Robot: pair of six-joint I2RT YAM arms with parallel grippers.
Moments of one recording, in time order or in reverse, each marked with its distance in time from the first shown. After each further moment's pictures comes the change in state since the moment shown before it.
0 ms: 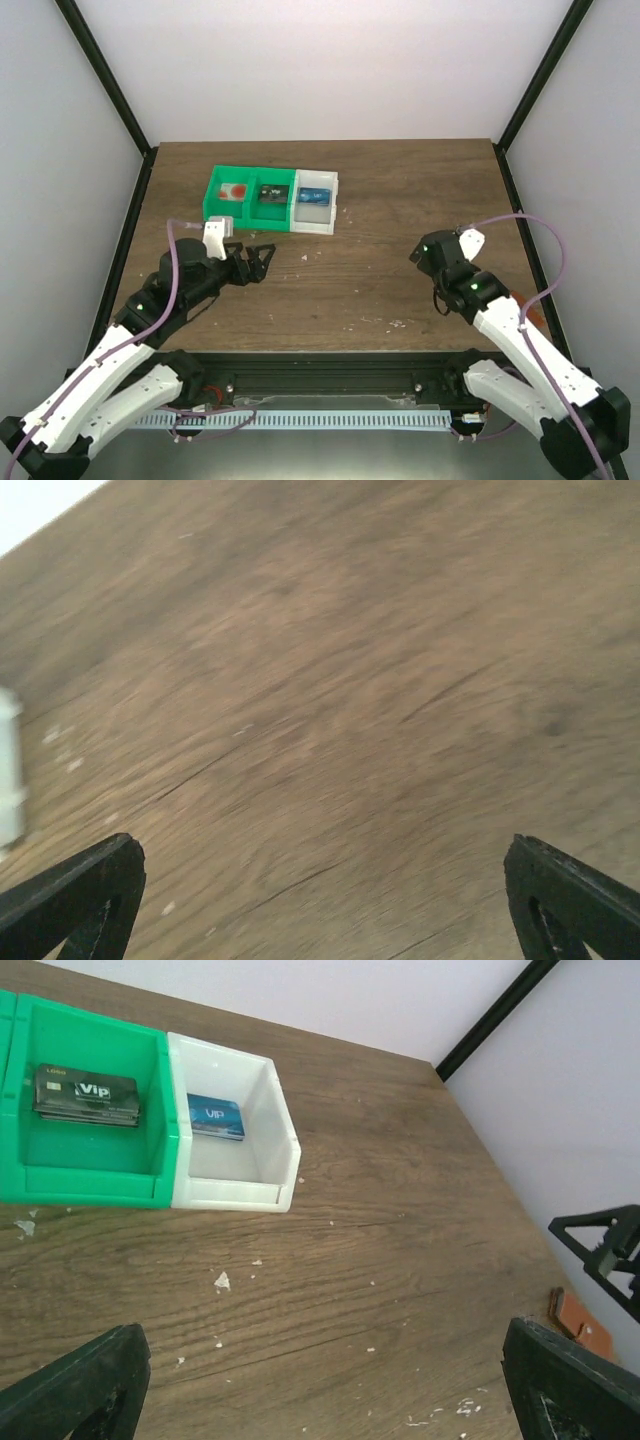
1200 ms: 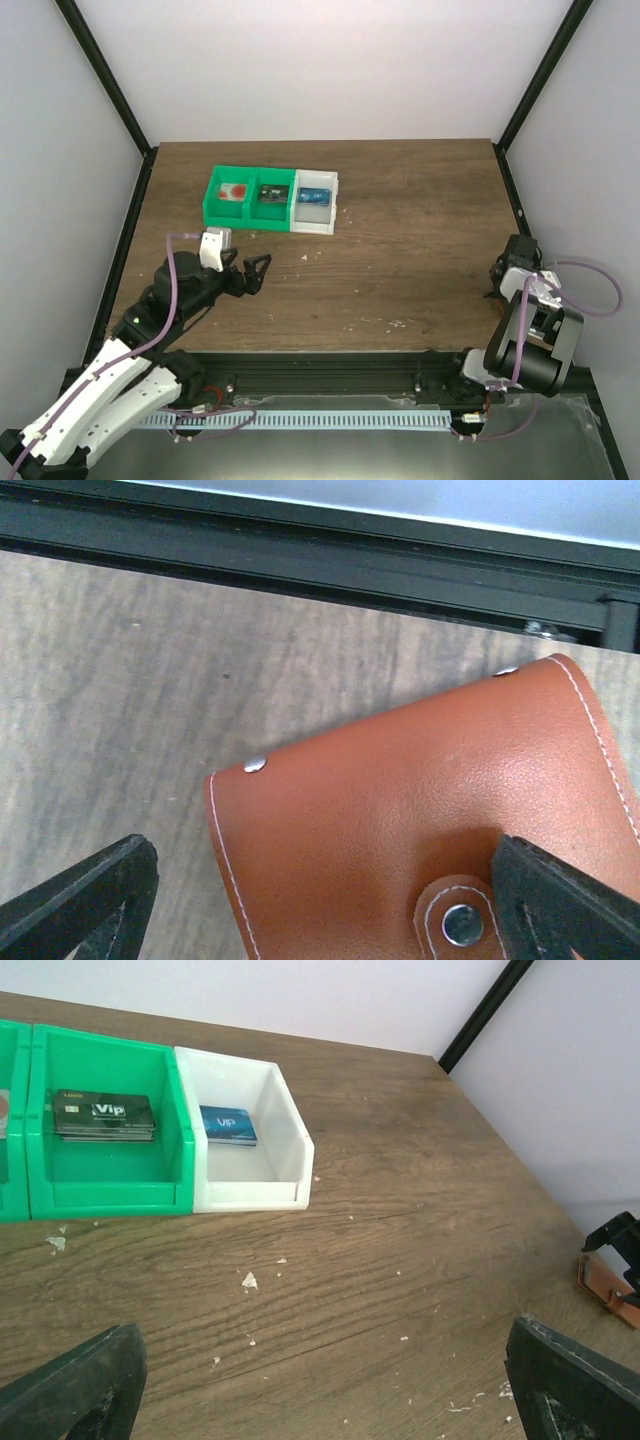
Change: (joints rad) left arm 0.000 -0.107 -0.100 0.024 -0.009 0.127; right arm -0.952 0.495 -0.109 0.263 -0.116 -0.001
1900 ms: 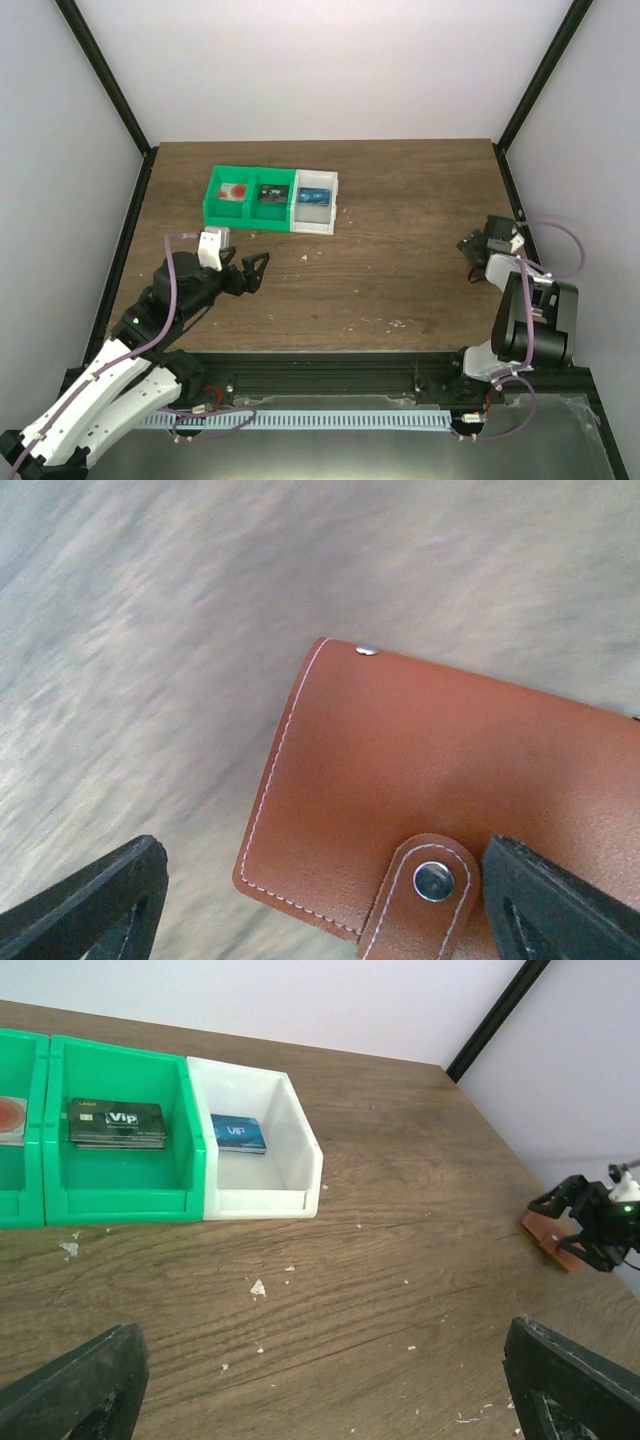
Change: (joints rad) left arm 0.000 -0.004 0.000 0.006 -0.024 0.000; right arm 0.156 0.114 0.048 0.274 -0.277 -0.227
